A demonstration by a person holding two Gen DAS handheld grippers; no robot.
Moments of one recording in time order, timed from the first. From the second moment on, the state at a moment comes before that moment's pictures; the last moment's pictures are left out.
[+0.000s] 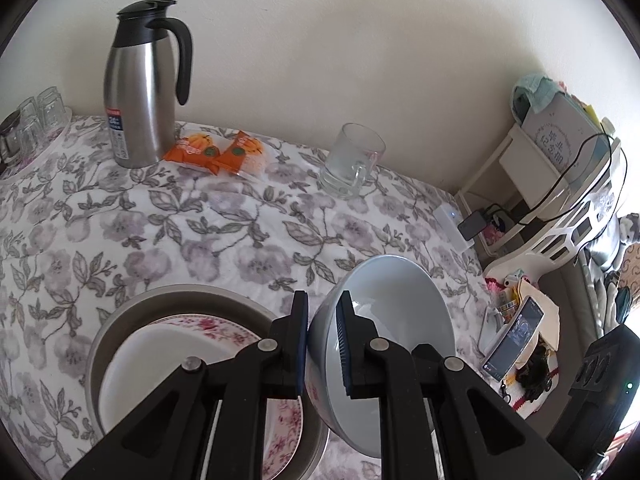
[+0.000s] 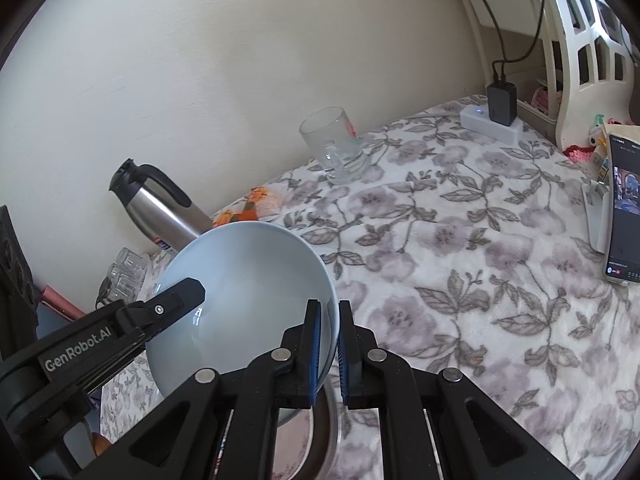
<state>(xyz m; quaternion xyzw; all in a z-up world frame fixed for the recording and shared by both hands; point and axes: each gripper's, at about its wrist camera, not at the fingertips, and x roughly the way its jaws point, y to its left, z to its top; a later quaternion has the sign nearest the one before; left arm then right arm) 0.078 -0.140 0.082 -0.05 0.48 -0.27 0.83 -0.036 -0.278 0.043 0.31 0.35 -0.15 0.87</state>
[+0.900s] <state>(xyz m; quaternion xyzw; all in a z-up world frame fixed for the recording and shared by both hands) 0.078 -0.027 0.074 -0.11 0.49 -0.22 0.84 -0.012 -0.181 0.047 0.26 0.39 -0.09 0.88</state>
